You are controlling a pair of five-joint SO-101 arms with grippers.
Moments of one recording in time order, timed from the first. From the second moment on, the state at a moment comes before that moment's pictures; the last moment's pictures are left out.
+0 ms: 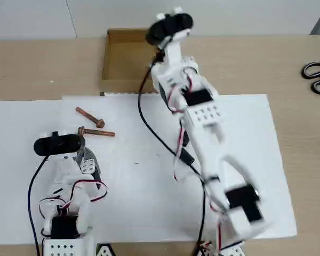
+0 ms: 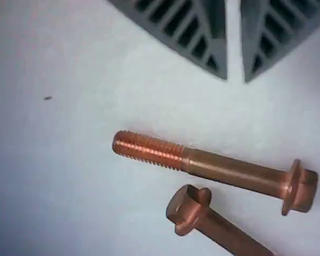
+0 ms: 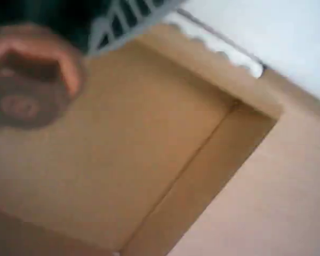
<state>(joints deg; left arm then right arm) -5.2 -100.9 95.9 50.8 13.5 -21.4 10.7 -2.7 26.8 0.1</state>
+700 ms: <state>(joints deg) -5.4 -100.9 95.9 50.8 13.5 -21.6 53.8 -48.4 30.5 17.3</state>
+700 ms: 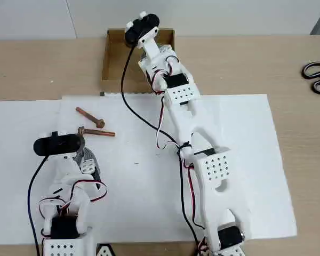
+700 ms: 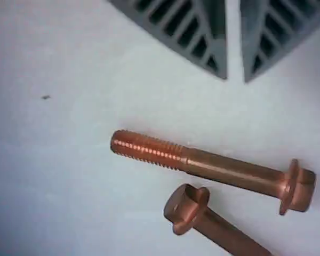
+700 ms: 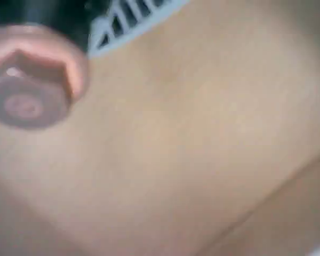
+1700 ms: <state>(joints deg) -5.4 -100.9 95.9 50.8 13.5 -25.2 39.7 -49.8 58.9 10.0</state>
